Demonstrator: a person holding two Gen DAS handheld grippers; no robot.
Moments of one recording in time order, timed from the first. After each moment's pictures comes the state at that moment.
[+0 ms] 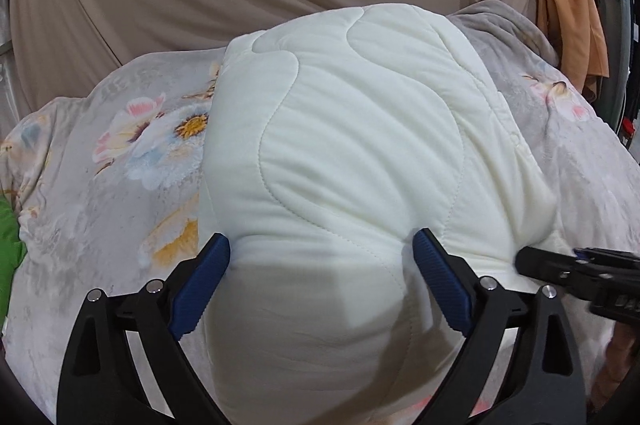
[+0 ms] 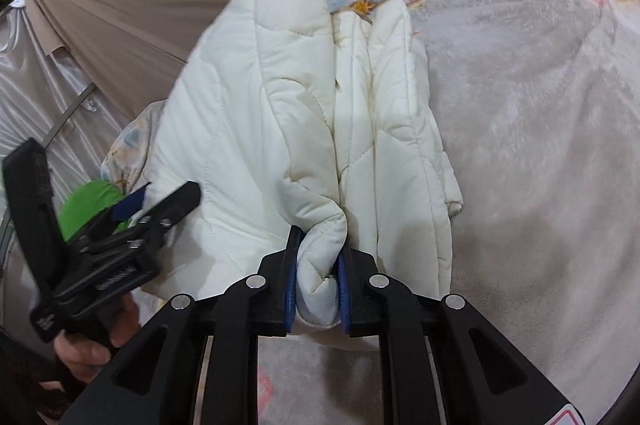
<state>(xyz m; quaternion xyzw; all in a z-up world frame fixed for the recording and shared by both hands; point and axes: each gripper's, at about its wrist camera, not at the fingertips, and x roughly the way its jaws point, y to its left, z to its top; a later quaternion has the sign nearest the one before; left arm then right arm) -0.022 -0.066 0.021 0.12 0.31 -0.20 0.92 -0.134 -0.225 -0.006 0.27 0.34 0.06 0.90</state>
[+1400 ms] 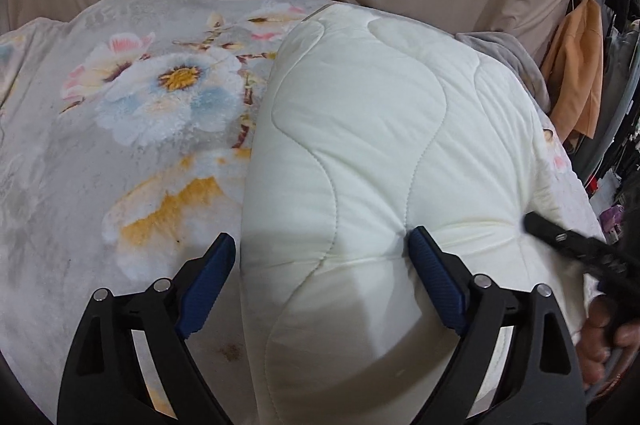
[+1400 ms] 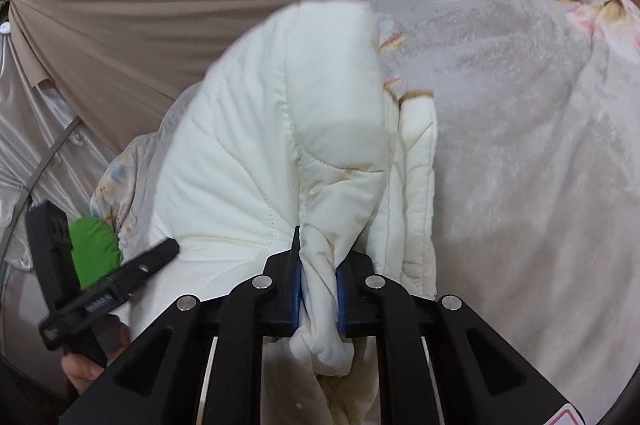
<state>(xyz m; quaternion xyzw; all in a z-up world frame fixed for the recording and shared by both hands) 0.021 -0.037 0.021 0.01 0.38 -0.24 0.89 -0.104 -0.259 0.026 0.28 0.31 0.01 0.91</state>
